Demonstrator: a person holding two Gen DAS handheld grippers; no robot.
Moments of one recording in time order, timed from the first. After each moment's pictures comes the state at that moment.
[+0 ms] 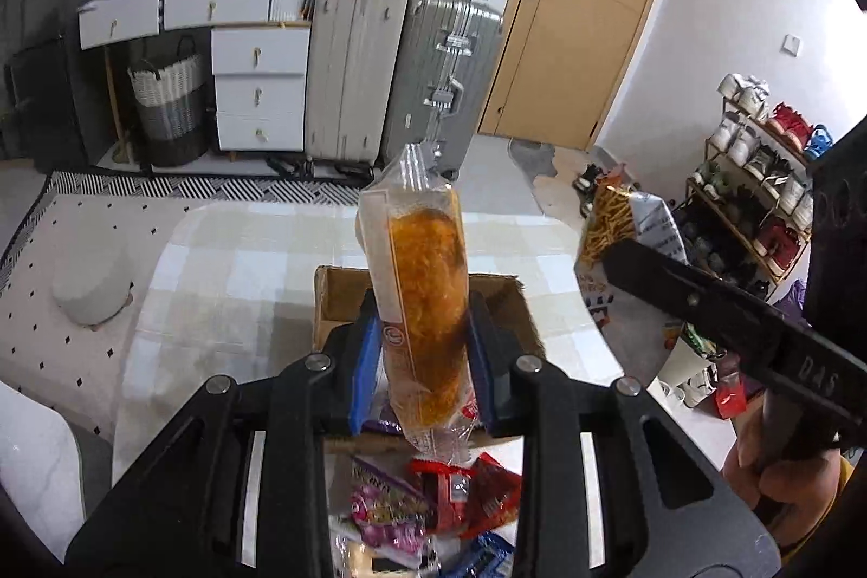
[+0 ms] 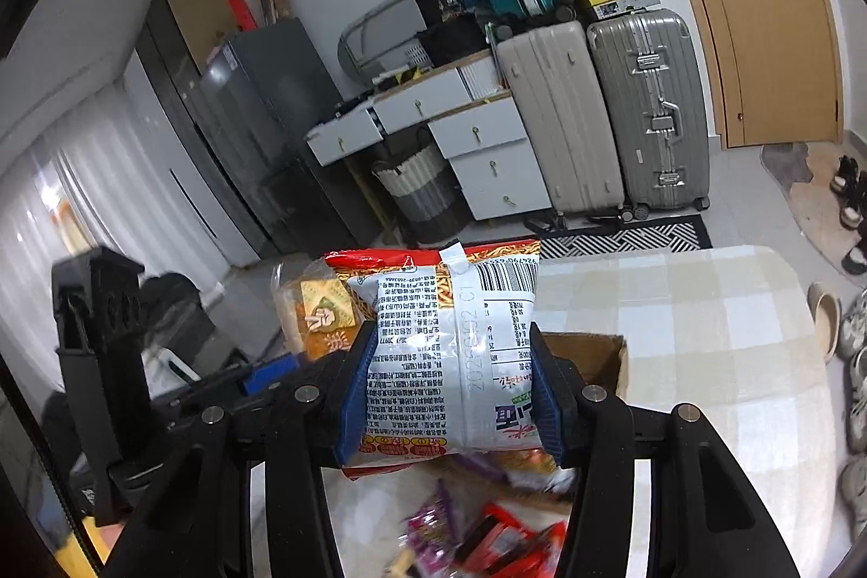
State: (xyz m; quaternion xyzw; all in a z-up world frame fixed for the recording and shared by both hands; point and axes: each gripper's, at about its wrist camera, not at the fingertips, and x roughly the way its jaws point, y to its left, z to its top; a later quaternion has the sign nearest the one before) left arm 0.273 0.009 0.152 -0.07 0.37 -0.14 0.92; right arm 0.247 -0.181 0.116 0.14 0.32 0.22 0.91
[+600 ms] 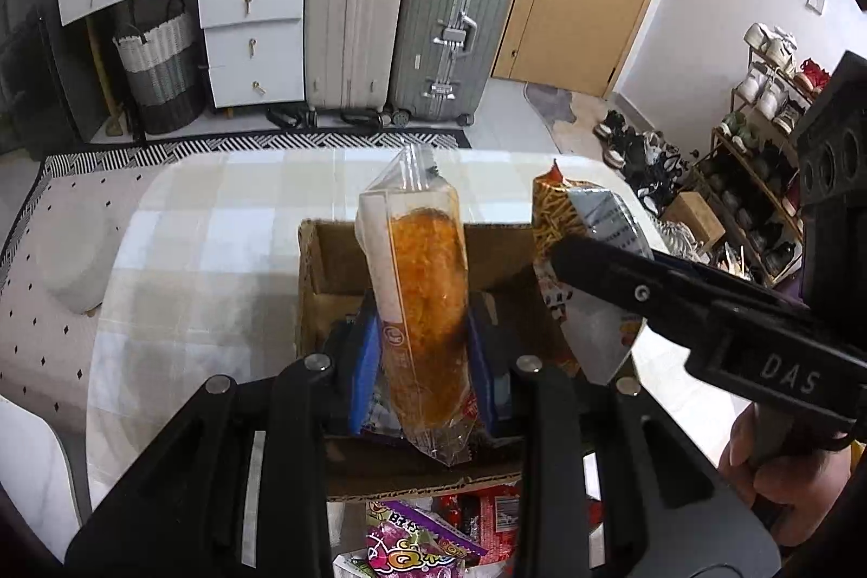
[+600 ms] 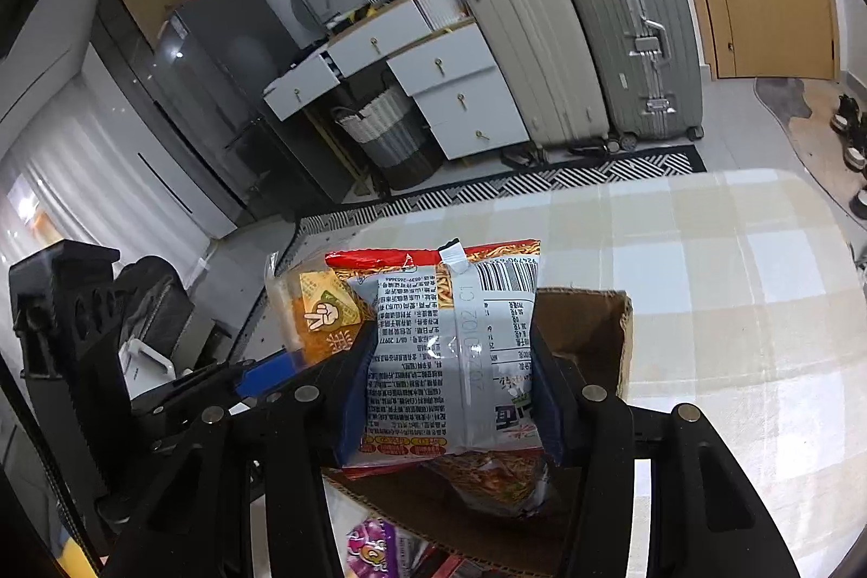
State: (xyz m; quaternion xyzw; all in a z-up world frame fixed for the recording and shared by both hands) left arm 0.371 -0.011 0.033 -0.04 0.43 -0.13 0.89; right arm 0.329 -0.176 0.017 0.16 0.40 0.19 0.88
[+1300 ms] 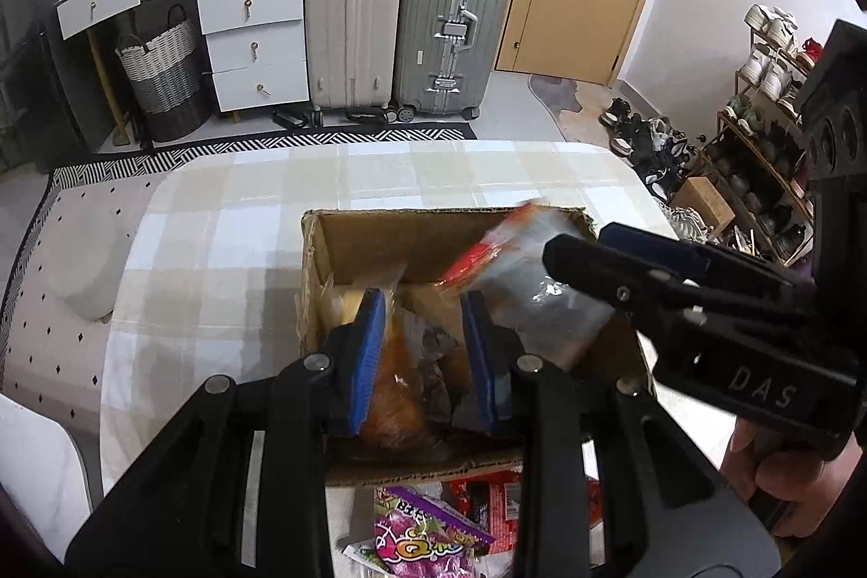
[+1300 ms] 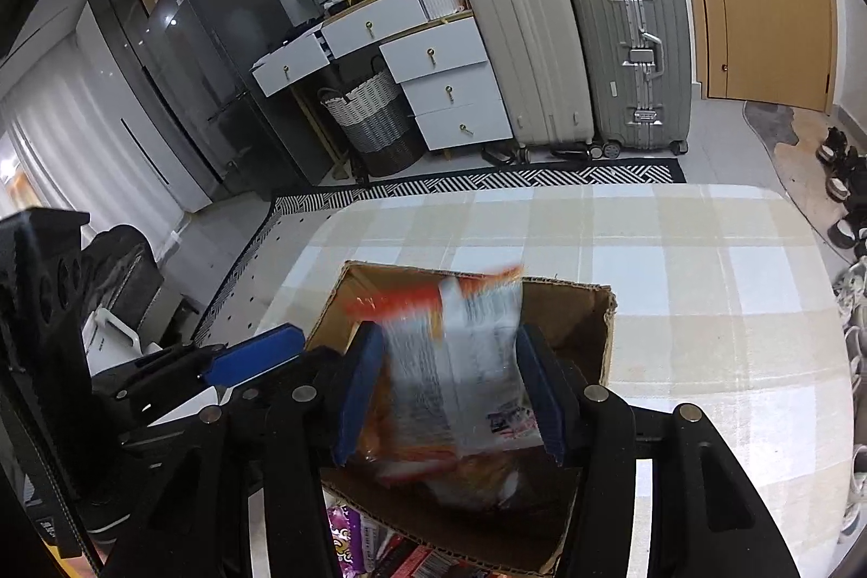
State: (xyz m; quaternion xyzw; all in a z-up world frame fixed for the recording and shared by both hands) left arm 0.346 -0.008 0.022 -0.02 0.42 -0.12 0.90; right arm 0.327 -0.168 0.015 0.10 0.40 0.17 0.89
